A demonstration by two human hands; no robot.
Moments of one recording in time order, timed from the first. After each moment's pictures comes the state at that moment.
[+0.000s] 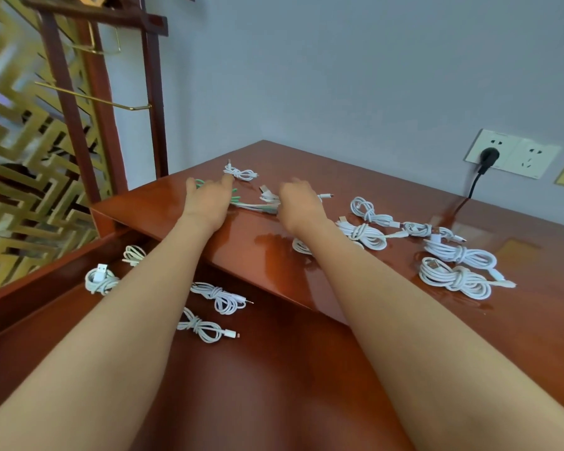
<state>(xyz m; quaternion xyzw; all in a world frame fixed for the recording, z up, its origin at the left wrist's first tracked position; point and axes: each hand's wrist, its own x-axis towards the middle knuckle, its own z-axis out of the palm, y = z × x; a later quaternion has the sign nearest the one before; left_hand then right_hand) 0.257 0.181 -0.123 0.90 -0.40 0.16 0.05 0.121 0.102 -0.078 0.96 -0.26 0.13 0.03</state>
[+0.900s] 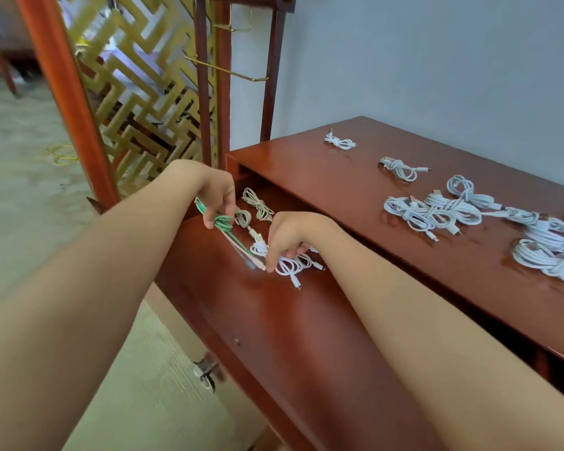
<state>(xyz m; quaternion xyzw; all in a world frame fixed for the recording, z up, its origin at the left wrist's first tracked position) 0.248 0.375 -0.099 0.89 -0.38 -0.25 -0.06 0.127 0.257 -0.119 0.94 -0.13 -0.26 -0.20</state>
